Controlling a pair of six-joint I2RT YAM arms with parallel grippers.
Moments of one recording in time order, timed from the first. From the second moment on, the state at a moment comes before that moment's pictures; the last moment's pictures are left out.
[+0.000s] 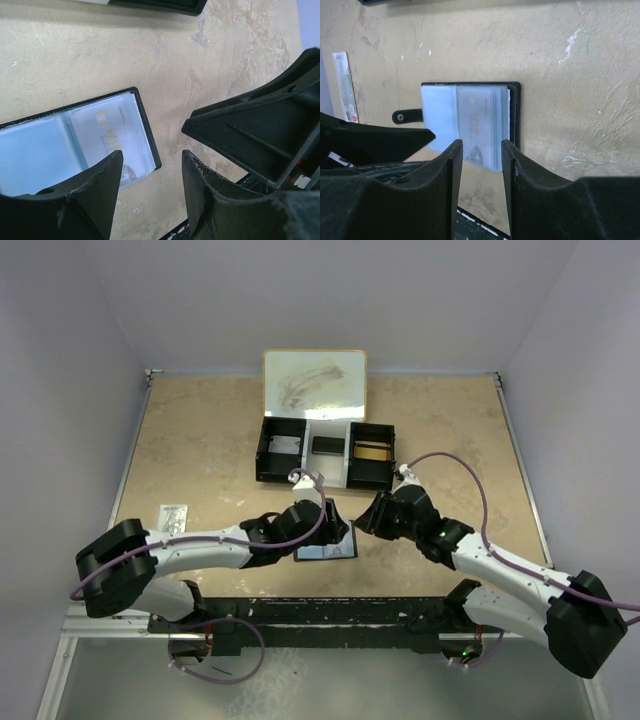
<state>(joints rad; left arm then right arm) -1.10 1.41 0.68 0.13 -0.30 -0.93 0.70 1.01 0.47 -0.13 0.03 0.89</state>
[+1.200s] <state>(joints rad) -1.05 1.44 0.56 0.12 -0.29 -0.97 0.70 1.24 0.43 0.08 -0.16 0.83</state>
